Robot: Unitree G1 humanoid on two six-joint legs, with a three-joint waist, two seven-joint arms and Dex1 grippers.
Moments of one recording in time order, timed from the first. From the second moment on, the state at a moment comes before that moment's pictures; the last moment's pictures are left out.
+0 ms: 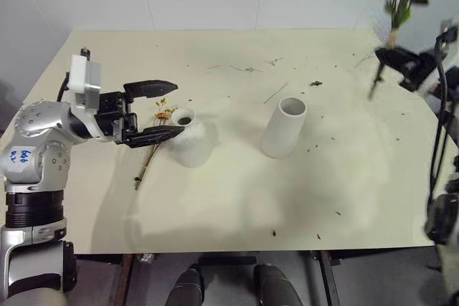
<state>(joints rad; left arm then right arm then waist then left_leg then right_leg) -0.68 0.75 0.21 0.06 -0.65 0.35 -1.25 -0.97 -0.70 -0.41 0.34 0.49 0.57 0.87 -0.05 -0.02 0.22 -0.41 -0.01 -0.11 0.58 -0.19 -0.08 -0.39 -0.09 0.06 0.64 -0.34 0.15</state>
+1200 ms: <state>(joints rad) -0.69 0.75 0.22 0.09 -0.63 0.33 -1.23 -0.70 -0.50 -0.21 0.11 0.63 0.44 0.88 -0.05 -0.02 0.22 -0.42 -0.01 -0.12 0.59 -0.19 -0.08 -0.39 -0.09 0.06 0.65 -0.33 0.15</state>
